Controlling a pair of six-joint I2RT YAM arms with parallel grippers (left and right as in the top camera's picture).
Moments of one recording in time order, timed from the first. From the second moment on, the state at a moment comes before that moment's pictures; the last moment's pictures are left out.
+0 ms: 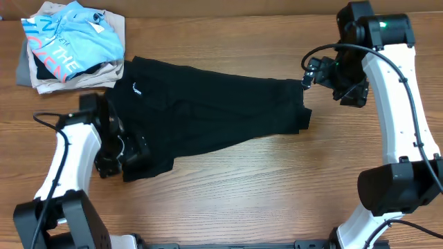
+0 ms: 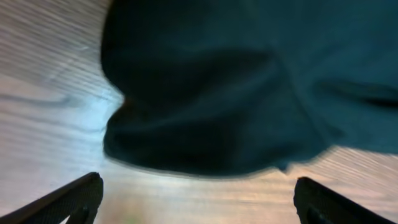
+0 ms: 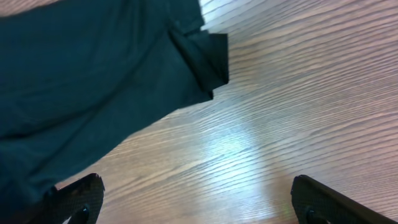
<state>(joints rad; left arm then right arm) 0.21 1.57 0.98 -1.02 0.17 -0.28 0.09 1.90 2.03 -1.63 -0.08 0.45</state>
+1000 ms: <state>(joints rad) 0.28 1.68 0.87 -0.79 0.10 -0.32 0.14 1.90 1.98 -1.60 -0.05 0.47</state>
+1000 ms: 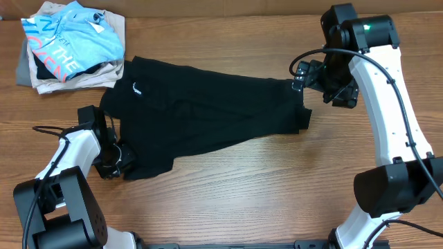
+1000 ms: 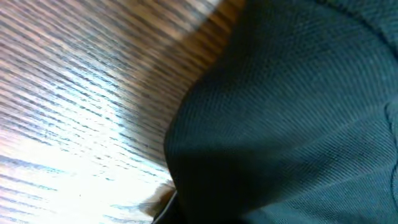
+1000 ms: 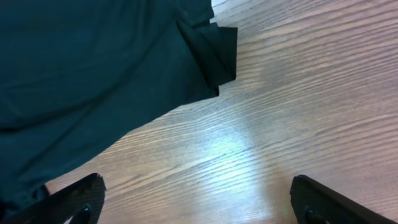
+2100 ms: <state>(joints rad) 0.28 1.68 0.87 -0.81 0.16 -0.32 0.14 1.95 1.42 -0.92 -0.13 0.38</state>
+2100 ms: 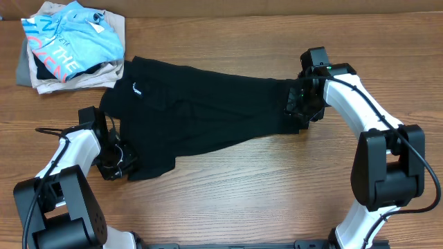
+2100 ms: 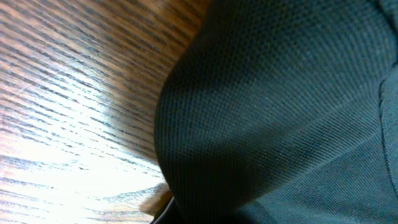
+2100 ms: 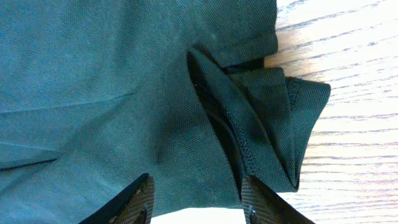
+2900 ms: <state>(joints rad) 0.28 1.69 0.91 -0.94 0.17 -0.32 0.14 2.03 1.44 -1.01 -0.11 0.40</state>
